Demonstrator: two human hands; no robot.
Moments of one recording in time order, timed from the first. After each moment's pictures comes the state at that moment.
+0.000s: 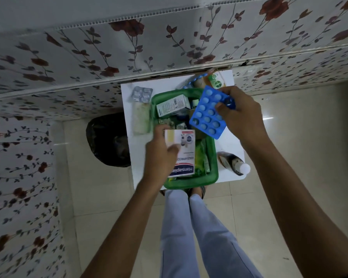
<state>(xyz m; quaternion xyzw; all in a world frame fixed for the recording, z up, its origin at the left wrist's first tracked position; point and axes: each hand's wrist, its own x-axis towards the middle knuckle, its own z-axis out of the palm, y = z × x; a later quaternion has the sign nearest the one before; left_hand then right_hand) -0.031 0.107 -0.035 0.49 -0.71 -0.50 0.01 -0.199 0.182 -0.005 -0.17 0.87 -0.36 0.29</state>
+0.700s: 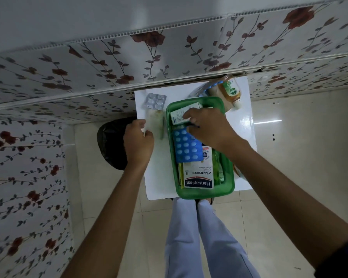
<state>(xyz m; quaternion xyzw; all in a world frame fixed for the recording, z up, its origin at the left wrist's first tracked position) -0.013 0.023 -0.071 0.60 -0.70 -0.39 0.02 -0.164 0.120 -0.034 -0.42 0.82 -0.15 0.36</state>
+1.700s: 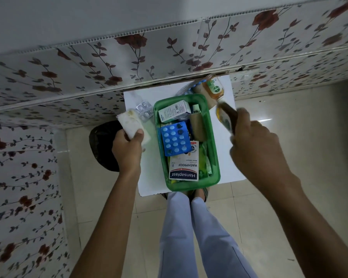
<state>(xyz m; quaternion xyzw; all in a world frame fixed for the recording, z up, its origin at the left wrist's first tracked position) -0.005 0.048 -0.058 0.66 -0.52 -0.52 0.15 -0.158 0.215 0.047 -0.32 0.92 -0.03 0.21</state>
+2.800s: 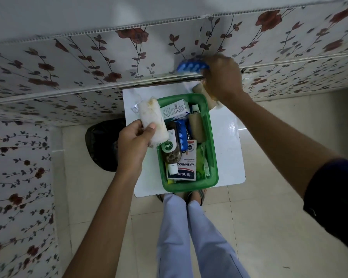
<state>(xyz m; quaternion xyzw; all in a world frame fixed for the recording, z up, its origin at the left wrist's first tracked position) -0.018 0.059 -0.028 0.53 -0.55 -0.63 0.14 -0.262 0.102 -0.056 -0.41 0.90 -0.13 0.07</state>
